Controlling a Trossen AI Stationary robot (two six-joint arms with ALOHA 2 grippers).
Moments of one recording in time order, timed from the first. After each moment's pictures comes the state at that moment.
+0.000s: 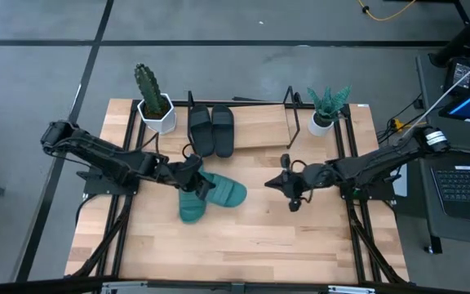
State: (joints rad) left arm -0.22 1.23 0.74 -0.16 -0.22 -1.14; right arm 0.27 1.17 0.57 0.17 0.25 -0.54
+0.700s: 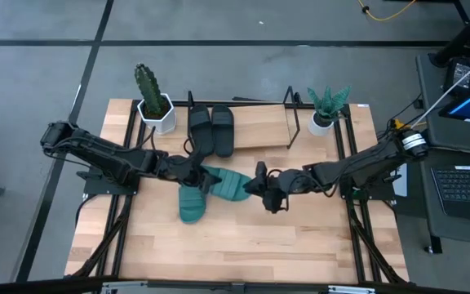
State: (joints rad) left arm -0.17 1.23 0.74 -0.01 -0.22 -1.13; right arm 0.28 1.47 0.87 0.16 0.27 -0.98
